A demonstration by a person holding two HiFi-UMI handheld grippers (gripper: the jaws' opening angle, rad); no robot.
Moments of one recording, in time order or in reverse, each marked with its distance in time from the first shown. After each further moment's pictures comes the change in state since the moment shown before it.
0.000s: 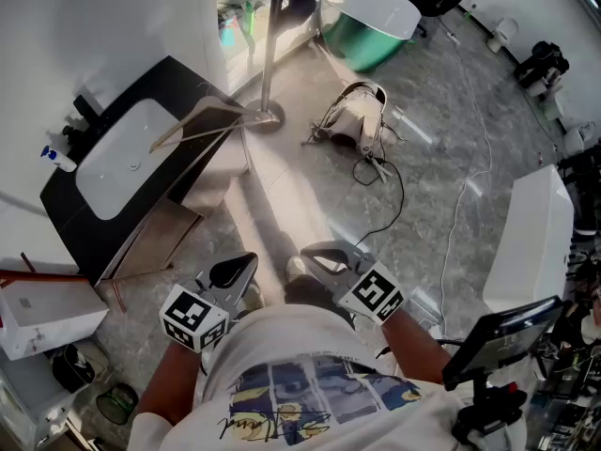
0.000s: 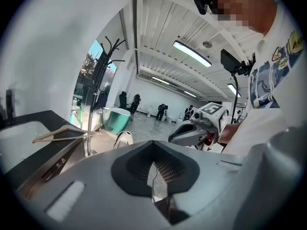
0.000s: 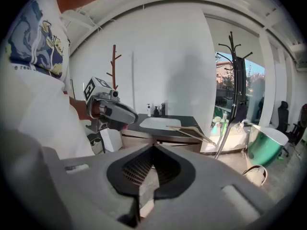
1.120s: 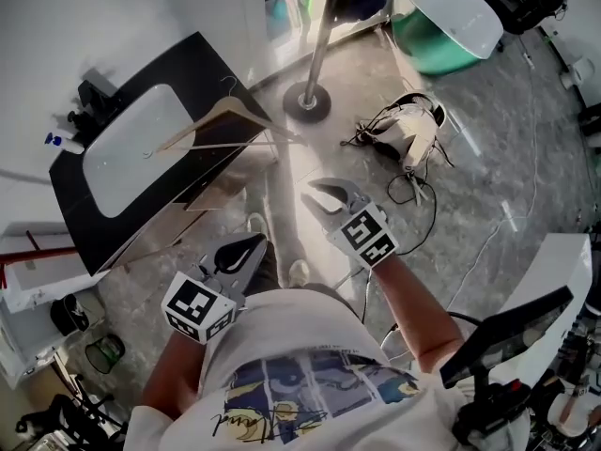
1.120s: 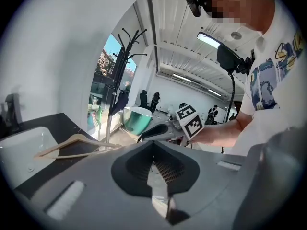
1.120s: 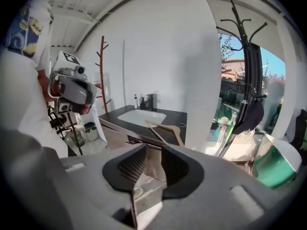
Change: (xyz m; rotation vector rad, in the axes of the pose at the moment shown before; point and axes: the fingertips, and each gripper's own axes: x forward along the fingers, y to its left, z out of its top) left arm 0.132 0.130 0.081 -0.066 0.012 0.233; right arm 0.145 -0.262 0.009 -0.098 0.082 0.098
